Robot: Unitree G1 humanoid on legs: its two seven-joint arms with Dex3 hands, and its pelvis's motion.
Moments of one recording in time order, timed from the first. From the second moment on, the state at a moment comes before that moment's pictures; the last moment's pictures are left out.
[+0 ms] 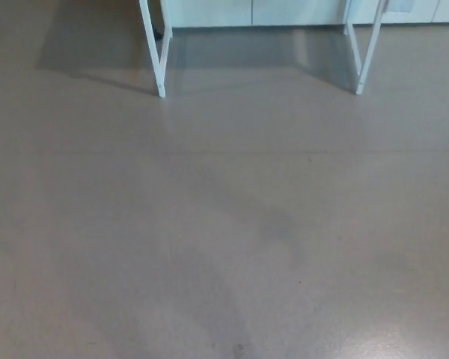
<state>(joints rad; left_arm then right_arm) -0.07 0.48 0.10 1.27 0.14 -0.22 -0.05 -0.03 -0.48 0.00 1.22 -0.15 -0.15 0.05</state>
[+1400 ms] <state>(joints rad) -0.01 0.49 0.08 1.31 0.13 -0.27 -0.06 -0.07 -0.48 0.08 1.25 -0.19 -0.20 0.10</state>
